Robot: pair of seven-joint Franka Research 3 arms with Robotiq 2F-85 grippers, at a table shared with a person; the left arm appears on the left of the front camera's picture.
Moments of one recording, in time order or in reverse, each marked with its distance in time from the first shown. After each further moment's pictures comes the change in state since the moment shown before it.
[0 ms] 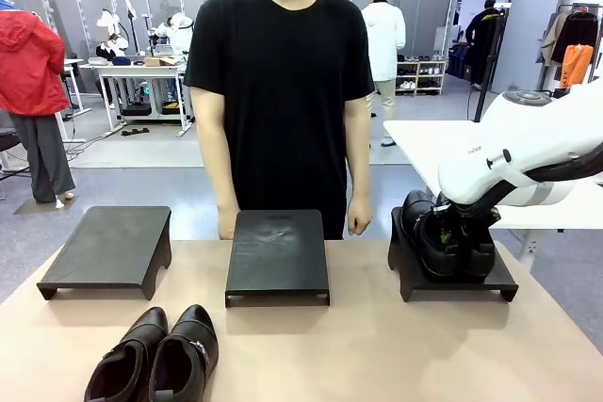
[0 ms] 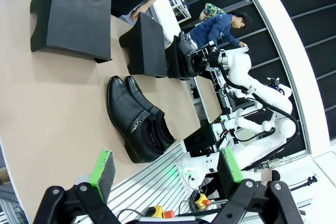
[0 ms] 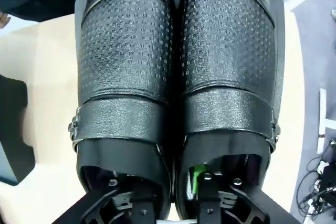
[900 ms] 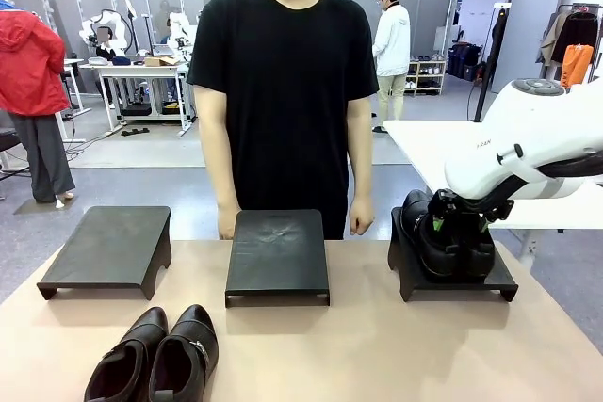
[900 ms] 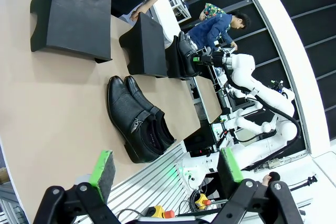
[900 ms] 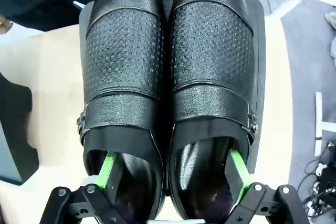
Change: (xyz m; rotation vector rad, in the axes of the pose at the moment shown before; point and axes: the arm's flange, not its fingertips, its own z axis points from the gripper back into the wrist) left arm 0.000 0.000 0.000 0.000 0.000 0.000; right arm -0.001 -0.003 0.024 -0.012 -0.044 -0.012
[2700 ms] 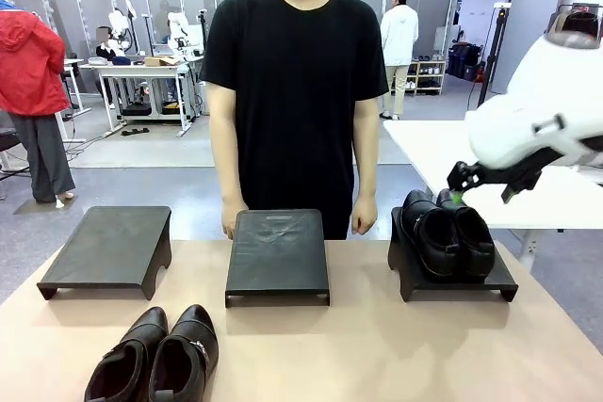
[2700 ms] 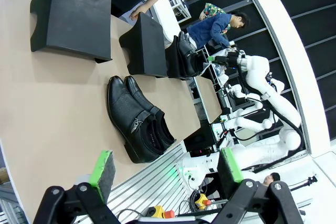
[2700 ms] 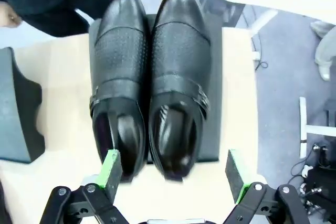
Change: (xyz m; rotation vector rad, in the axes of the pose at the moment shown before) left arm 0.000 0.000 0.000 0.000 0.001 0.000; right arm 0.000 -0.017 0.098 -0.037 -0.054 0.023
